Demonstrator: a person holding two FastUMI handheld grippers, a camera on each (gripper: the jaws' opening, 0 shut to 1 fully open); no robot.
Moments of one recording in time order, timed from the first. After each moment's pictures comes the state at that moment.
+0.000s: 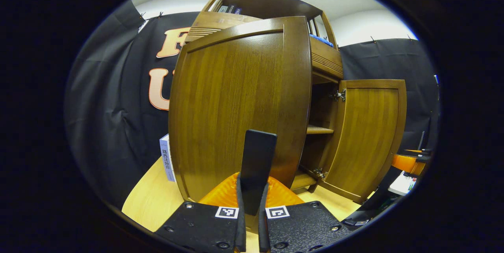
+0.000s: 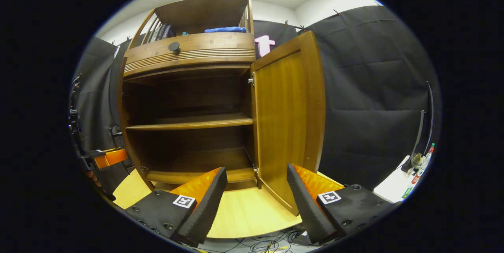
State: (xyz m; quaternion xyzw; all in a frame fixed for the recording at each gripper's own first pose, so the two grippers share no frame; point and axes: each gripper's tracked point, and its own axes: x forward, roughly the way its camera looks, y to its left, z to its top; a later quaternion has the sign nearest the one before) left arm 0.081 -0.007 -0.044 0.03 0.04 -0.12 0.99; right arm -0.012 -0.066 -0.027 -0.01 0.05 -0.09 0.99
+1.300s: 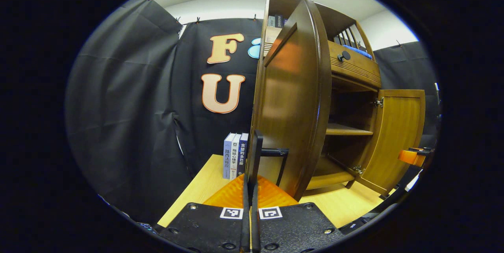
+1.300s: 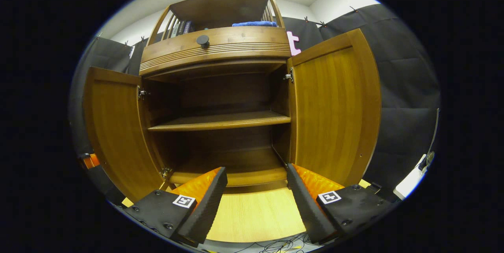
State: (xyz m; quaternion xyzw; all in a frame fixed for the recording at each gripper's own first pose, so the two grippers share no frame) left arm 0.031 0.154 -0.015 0.04 0.03 0.02 1.00; right arm 0.022 0.012 -0.030 -0.01 0.06 -0.02 1.00
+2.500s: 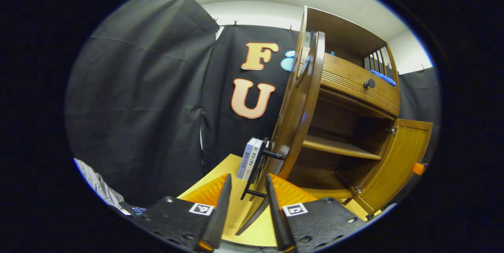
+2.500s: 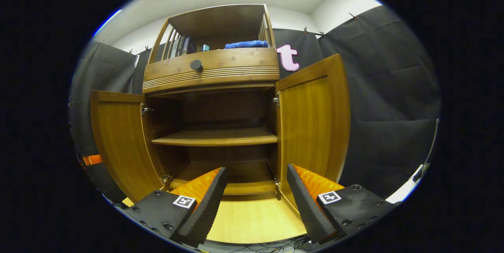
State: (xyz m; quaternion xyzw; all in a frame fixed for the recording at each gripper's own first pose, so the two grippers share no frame) left arm -0.037 0.166 0.020 -0.04 0.01 0.12 0.99; right arm -0.021 -0.054 0.036 -0.01 0.03 0.01 1.00
